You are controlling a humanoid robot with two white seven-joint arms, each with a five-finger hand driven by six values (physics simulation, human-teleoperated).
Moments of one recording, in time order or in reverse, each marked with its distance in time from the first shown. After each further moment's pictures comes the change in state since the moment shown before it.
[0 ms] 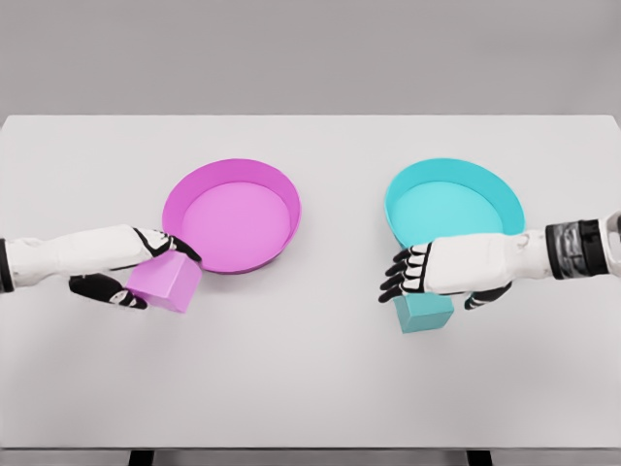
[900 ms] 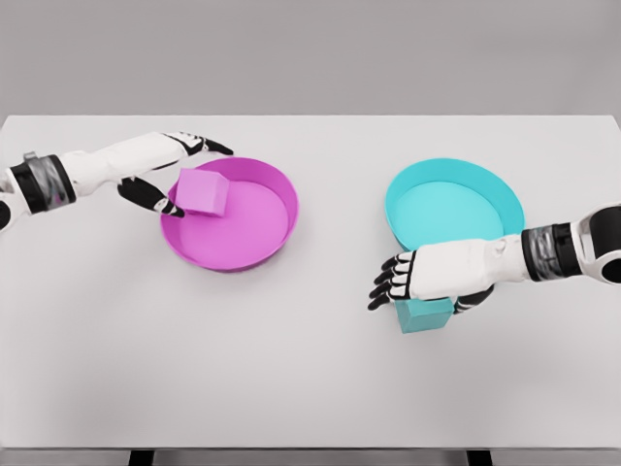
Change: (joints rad) left arm -0.224 -0.319 0.035 0.293 -0.086 0.132 0.001; right arm 0.027 0.073 -0.007 0.053 0.021 0.000 0.018
